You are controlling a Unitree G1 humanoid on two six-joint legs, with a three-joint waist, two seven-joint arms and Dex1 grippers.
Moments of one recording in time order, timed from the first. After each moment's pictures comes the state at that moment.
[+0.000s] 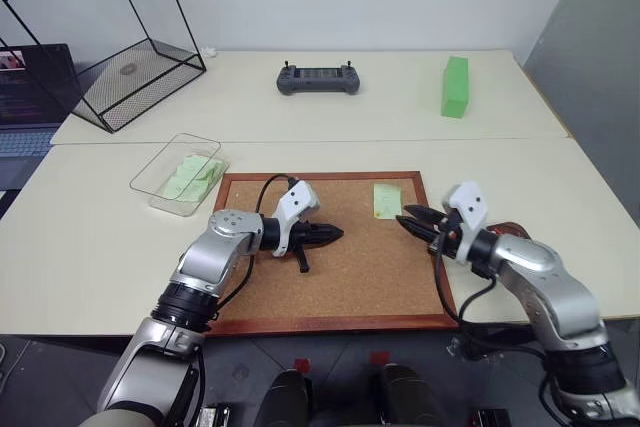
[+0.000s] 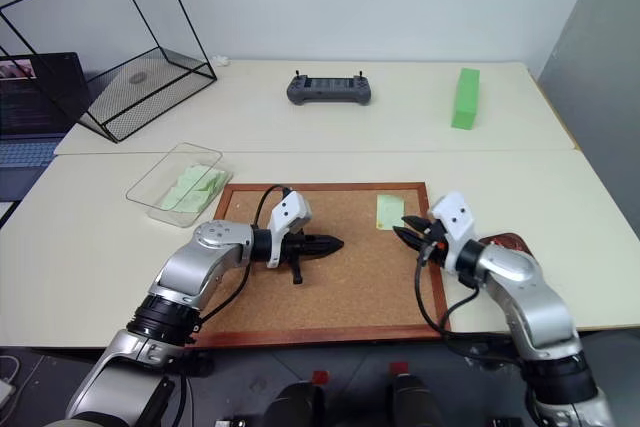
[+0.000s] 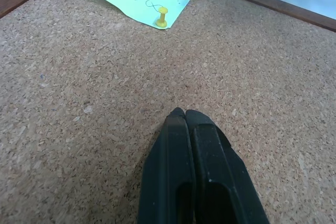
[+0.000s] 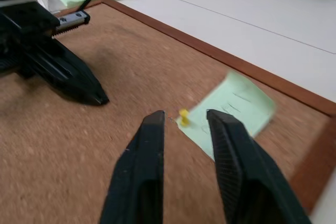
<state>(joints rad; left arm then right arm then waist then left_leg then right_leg) -0.54 0.46 -0.23 0.20 -0.20 0.46 -1.06 -0.28 -0.45 0.08 -0.21 0.32 0.47 0.67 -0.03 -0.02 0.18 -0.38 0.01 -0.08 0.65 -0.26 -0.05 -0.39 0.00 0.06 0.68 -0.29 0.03</state>
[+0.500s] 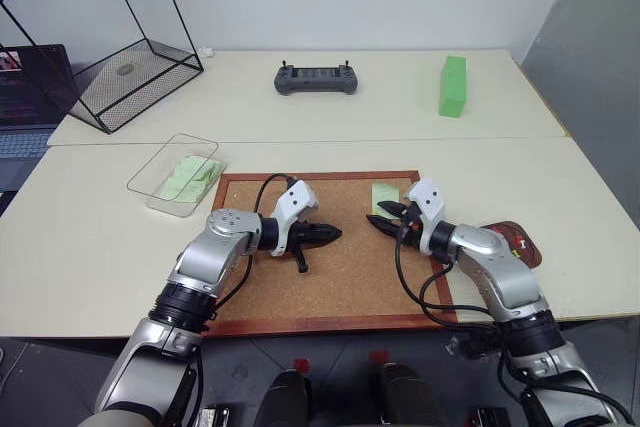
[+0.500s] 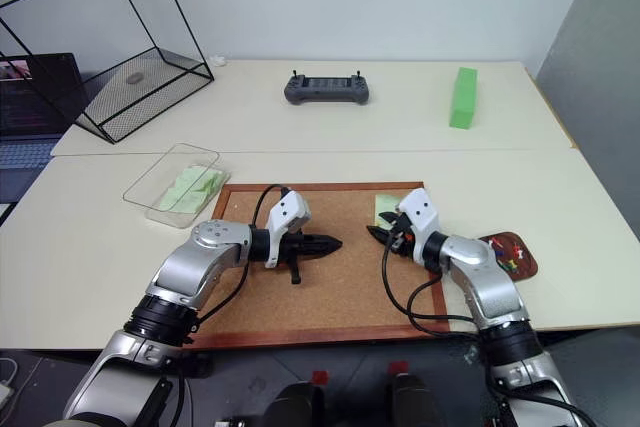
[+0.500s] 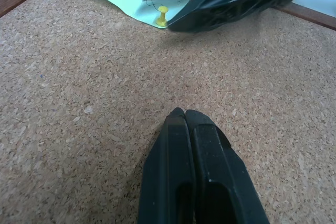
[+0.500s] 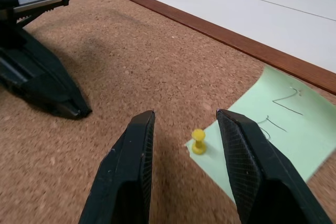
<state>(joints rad) -0.53 0.47 -0.23 0.17 -0.20 0.48 -1.05 -0.43 -0.32 0.18 0.12 0.21 0.34 0.67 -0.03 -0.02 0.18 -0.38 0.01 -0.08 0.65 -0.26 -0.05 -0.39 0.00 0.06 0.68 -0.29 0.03</state>
